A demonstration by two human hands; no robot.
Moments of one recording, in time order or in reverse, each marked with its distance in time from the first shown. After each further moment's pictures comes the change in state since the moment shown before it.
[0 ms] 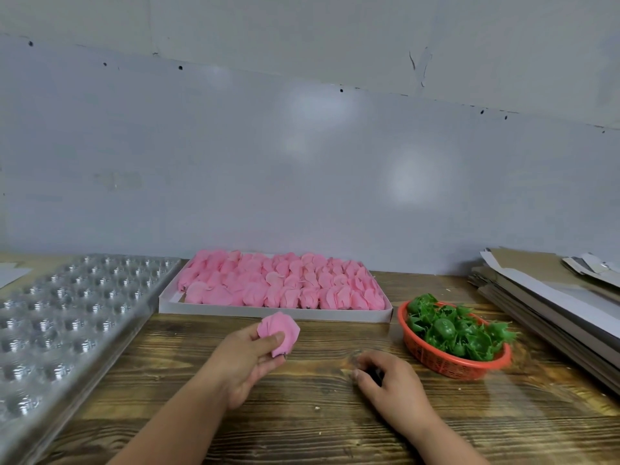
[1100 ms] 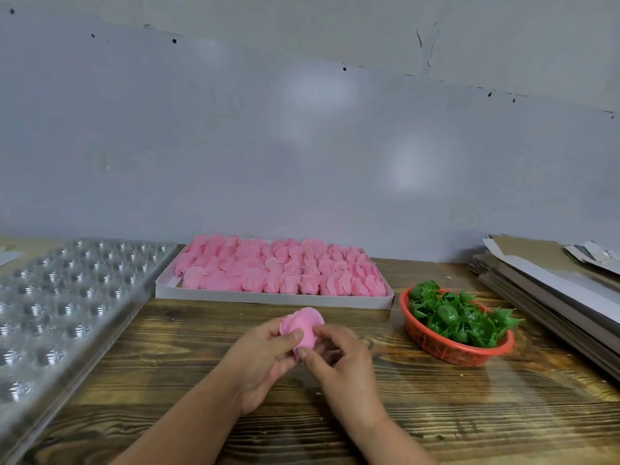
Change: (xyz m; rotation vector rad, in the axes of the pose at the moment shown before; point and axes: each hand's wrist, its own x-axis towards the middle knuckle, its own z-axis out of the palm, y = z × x) left_hand -0.010 -0.021 0.011 -0.090 -0.274 0.031; right_hand -0.006 -0.078 0.039 0.539 0.218 -0.039
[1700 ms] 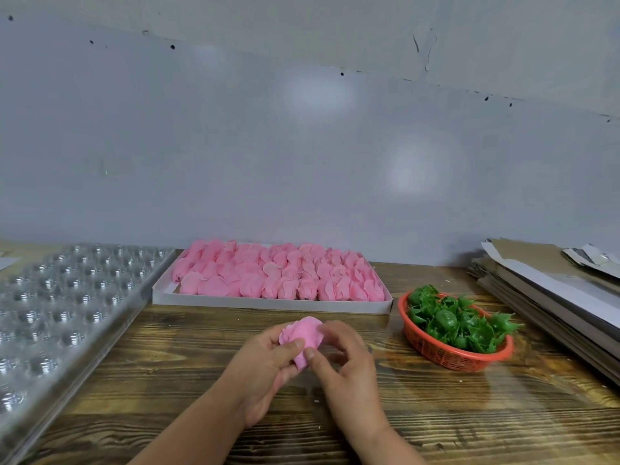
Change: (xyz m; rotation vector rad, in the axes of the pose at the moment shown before) left_hand -0.004 -0.002 0.009 0.070 0.050 0.003; right_hand 0.001 0.003 -0.005 0.061 0.033 0.058
